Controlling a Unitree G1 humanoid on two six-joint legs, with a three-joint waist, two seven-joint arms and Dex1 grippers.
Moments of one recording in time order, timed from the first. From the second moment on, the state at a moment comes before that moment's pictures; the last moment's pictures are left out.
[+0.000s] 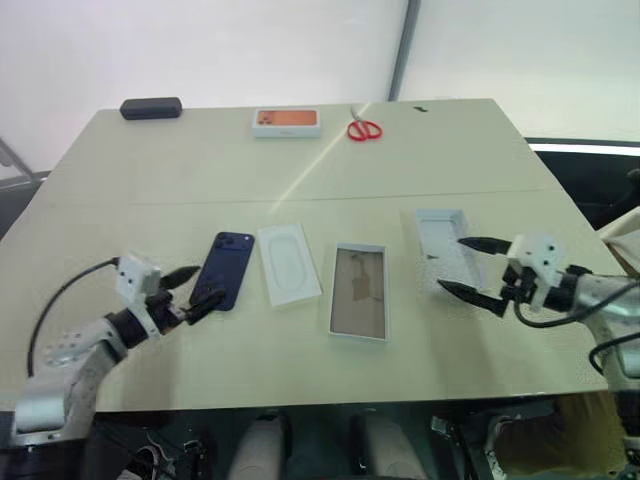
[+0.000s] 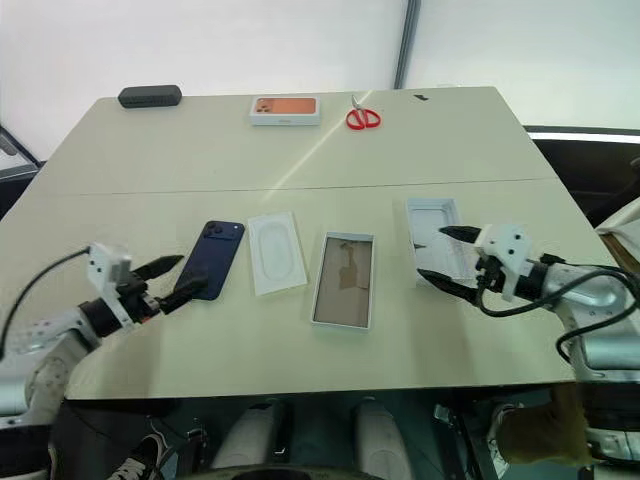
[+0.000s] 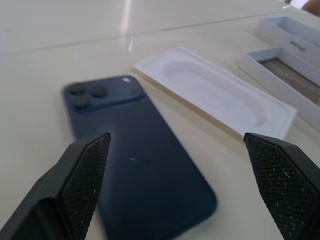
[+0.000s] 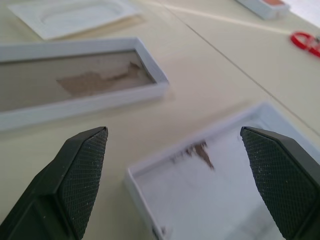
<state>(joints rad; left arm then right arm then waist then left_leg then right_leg) 0.05 0.56 0.27 -0.20 -0.56 0.46 -0.77 -0.18 -0.79 -0.17 -0.02 0.36 0.09 1.06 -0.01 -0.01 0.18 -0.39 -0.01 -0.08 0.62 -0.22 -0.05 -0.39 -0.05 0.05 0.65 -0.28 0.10</state>
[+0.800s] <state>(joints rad) -0.12 0.42 0.13 -0.32 -0.70 0.89 -0.47 -0.21 -0.72 -0.05 -0.11 0.32 0.10 0.99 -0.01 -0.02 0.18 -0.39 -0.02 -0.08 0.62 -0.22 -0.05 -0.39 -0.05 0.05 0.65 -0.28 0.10</state>
